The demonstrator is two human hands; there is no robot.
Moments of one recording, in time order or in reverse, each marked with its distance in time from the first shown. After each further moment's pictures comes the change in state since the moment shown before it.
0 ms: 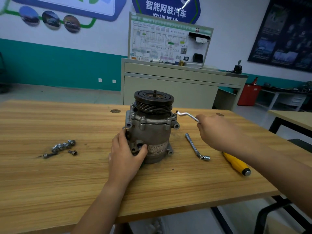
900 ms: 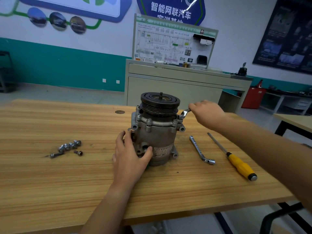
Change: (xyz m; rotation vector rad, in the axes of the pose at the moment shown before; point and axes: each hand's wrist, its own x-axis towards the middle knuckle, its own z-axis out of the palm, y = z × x) left_hand 0.000 0.001 0.000 0.051 0.009 -0.011; right_hand 0.079 0.008 0.019 -0.305 0.087 -0.237
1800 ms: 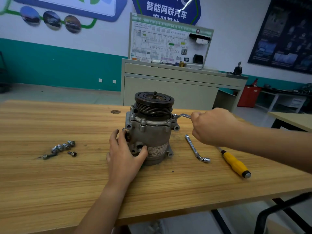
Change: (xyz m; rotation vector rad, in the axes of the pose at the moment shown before) left_hand 0.000 0.002 -0.001 0.016 0.018 -0.001; right_hand -0.061 -0.018 -0.060 -0.177 -0.215 -0.081
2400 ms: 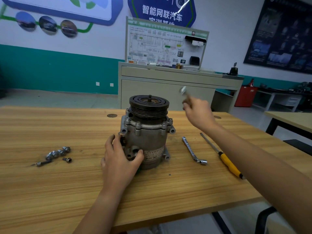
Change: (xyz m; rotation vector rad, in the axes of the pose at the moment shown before) left_hand 0.002 0.000 0.001 0.038 -0.002 -0.006; right_hand 0.061 0.006 0.042 0.959 0.424 0.385
